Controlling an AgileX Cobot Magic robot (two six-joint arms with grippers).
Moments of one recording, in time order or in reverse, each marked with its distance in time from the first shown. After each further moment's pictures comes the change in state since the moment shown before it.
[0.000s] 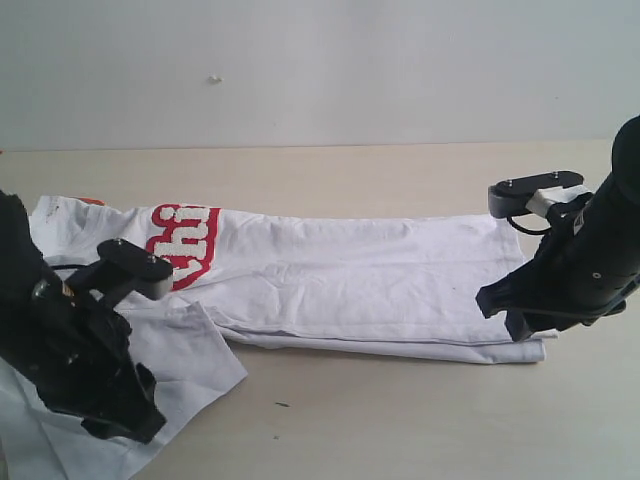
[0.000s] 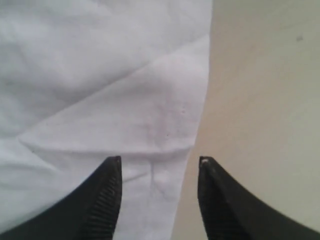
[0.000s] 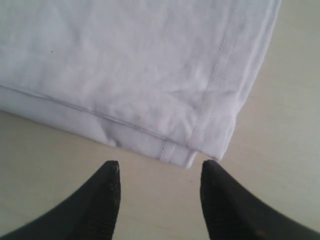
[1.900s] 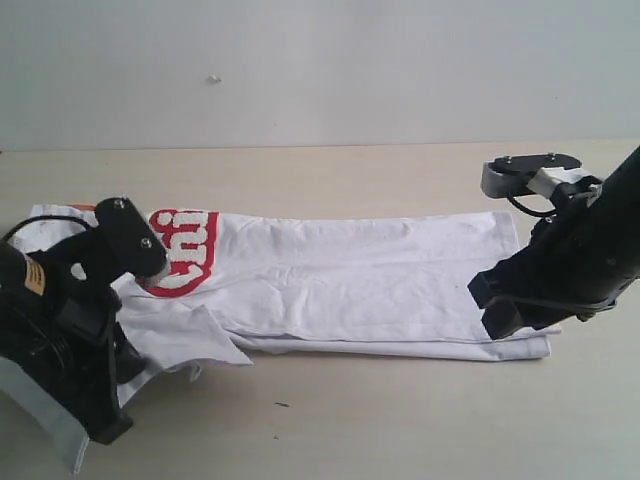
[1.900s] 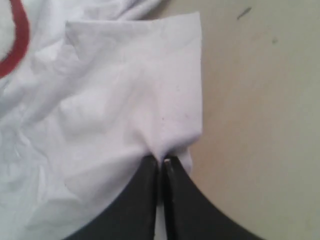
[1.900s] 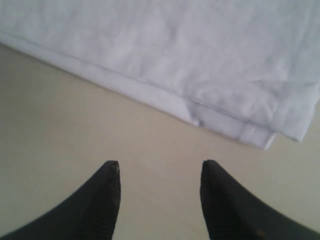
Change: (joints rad) left arm -0.085 -0.192 0.036 0.199 -0.075 0.081; right arm 0.000 -0.118 0.000 0.267 0.119 -0.259
